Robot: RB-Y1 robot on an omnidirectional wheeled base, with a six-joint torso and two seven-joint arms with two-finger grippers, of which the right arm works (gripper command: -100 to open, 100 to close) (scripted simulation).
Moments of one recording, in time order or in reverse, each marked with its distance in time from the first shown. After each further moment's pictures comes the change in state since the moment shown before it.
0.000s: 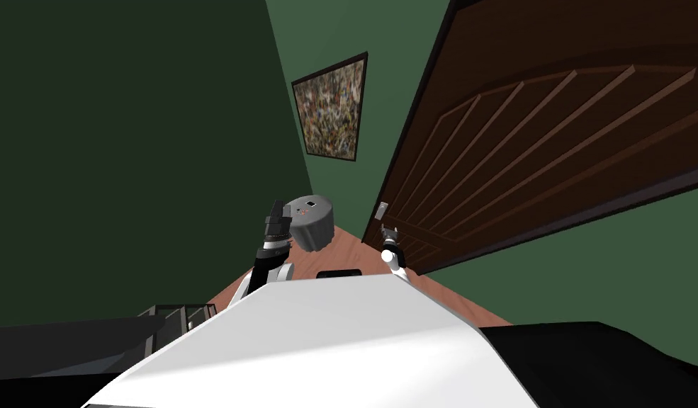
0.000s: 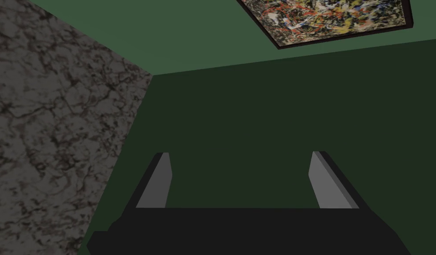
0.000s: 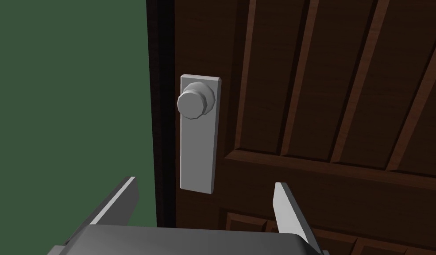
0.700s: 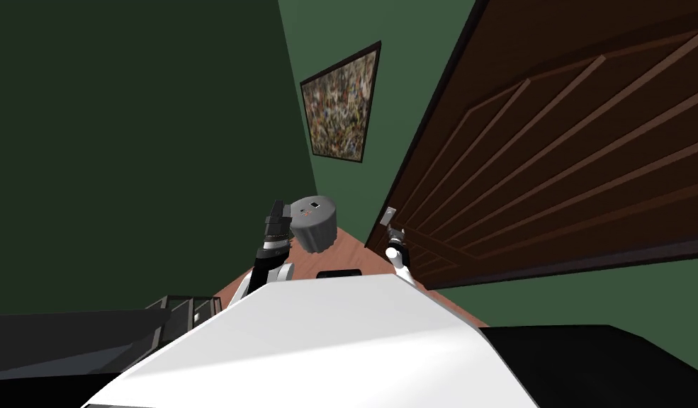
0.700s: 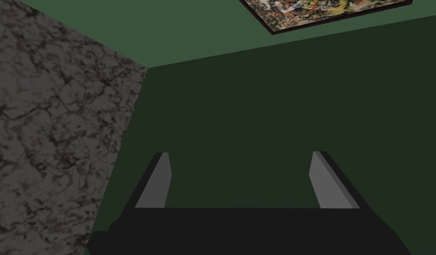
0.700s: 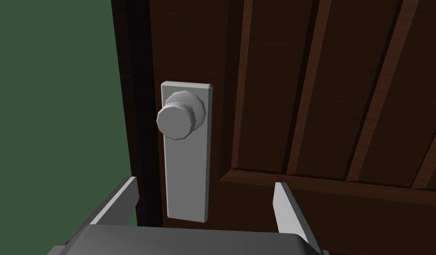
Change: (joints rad) arm -0.053 0.001 -0.119 0.080 -0.032 -0.005 0.000
